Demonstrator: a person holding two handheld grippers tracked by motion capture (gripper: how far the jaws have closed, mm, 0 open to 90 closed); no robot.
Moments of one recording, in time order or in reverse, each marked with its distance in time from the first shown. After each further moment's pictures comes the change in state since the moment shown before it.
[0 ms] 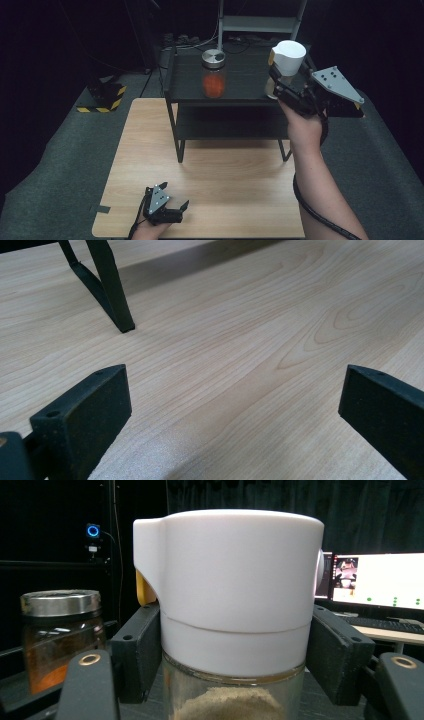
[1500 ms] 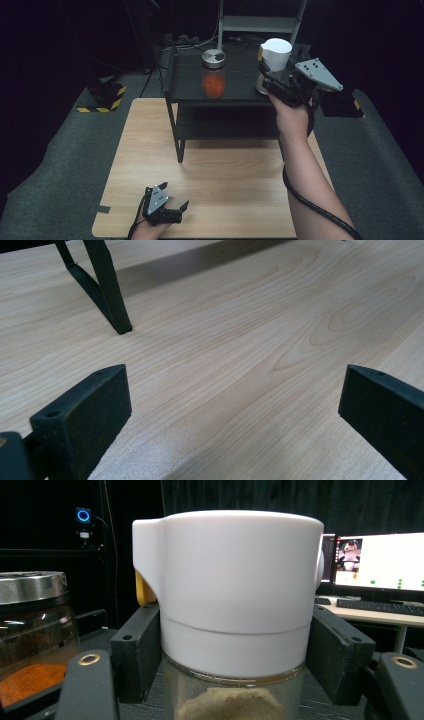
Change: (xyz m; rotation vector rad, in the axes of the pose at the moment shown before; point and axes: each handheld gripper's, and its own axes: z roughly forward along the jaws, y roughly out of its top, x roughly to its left) left arm 0.003 -0.002 -0.001 -0.007 -0.016 -0.001; right arm 0.002 -0.006 0.035 0.062 -0.010 0.019
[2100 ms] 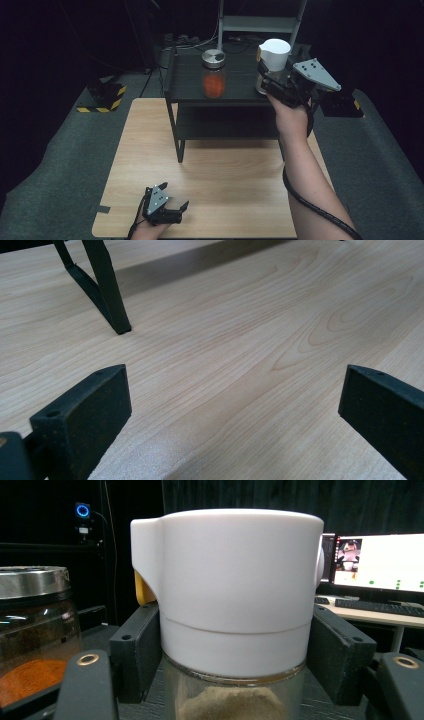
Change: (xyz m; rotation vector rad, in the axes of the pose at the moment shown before) left arm 0.000 -0.001 0.000 -0.003 -0.004 -0.001; right arm 0.004 0.002 0.000 0.012 -0.003 -0.018
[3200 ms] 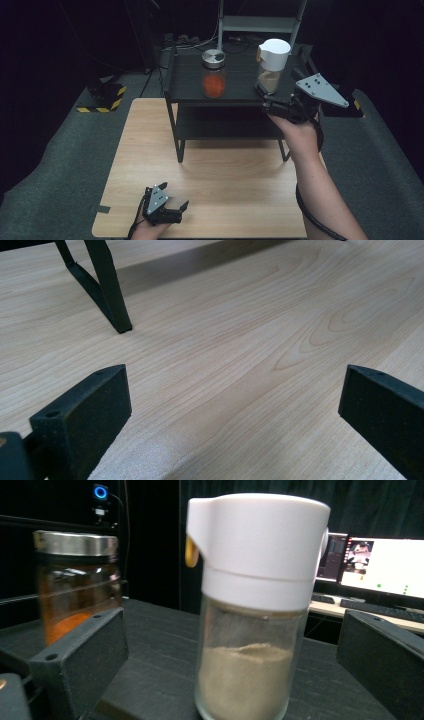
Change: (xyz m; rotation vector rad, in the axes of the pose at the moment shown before) left arm 0.000 0.000 0.001 0.001 0.003 -0.013; right arm 0.002 -0.002 -0.040 0.033 0.054 -0.068
